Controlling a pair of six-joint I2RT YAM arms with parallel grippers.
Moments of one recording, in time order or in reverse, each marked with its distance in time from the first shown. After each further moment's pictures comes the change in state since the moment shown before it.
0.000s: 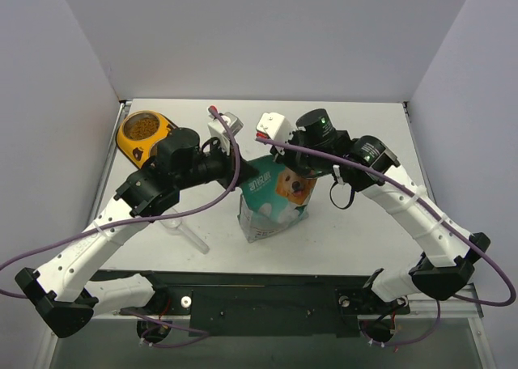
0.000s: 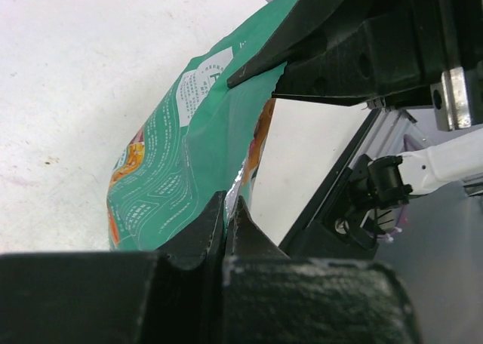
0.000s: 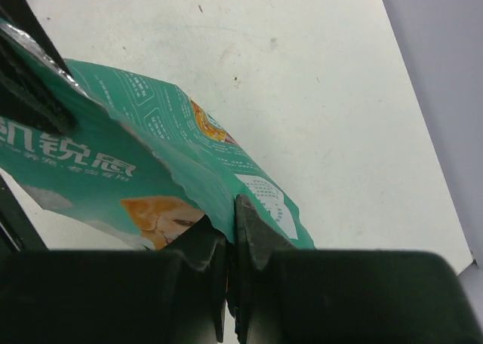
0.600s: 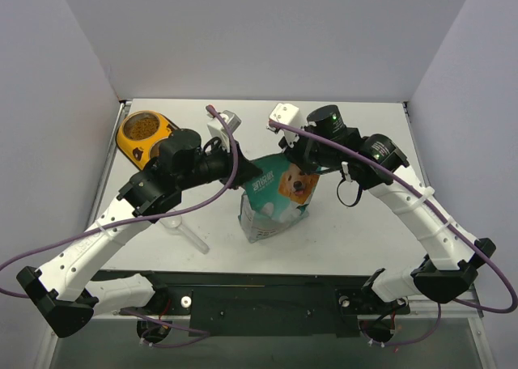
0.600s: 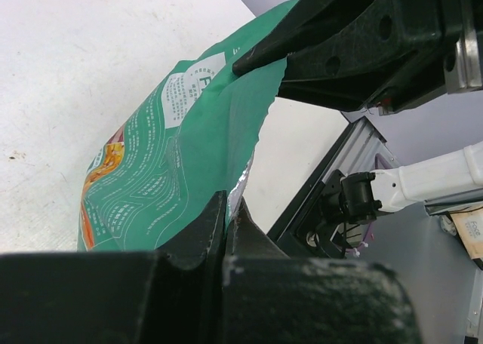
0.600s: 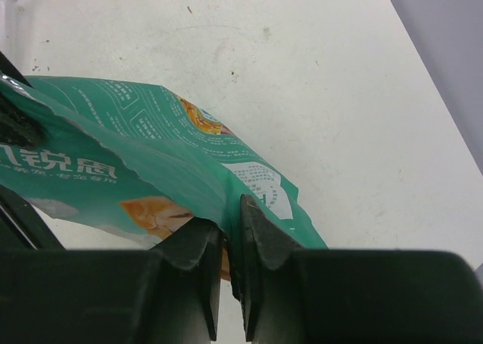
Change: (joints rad) left arm 0.003 0.000 -0.023 0.043 0.000 -0.147; right arm -0.048 -0.023 -0.003 -0.009 0.018 0.158
